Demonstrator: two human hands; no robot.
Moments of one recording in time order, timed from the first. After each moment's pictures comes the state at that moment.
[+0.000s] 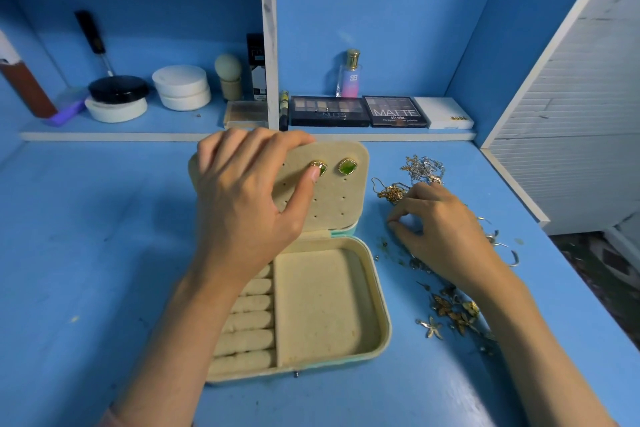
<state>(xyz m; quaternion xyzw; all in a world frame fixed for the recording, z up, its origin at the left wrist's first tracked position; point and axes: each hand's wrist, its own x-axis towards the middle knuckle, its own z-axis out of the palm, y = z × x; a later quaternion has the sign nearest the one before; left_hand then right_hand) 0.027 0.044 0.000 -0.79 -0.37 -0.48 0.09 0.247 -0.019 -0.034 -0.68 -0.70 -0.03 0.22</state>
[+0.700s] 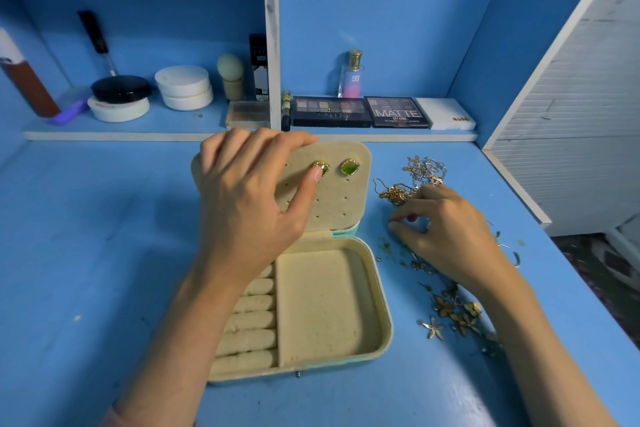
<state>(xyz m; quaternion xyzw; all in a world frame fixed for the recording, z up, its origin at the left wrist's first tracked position) 0.026 0.043 0.001 -0.79 -0.37 -0.48 0.09 0.248 -0.021 -0.031 -0.71 -0.67 -0.02 0.21</state>
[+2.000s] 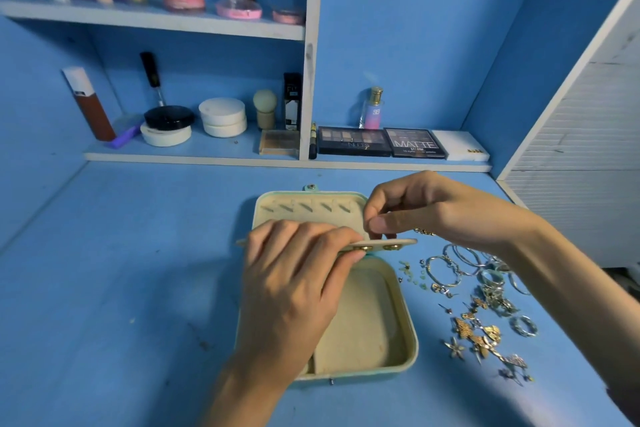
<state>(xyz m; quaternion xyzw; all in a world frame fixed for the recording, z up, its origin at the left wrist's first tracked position) 0.012 -0.013 -0.013 -0.78 -0.33 -0.52 0.10 0.206 0.002 0.060 -0.47 -0.68 0.50 0.26</state>
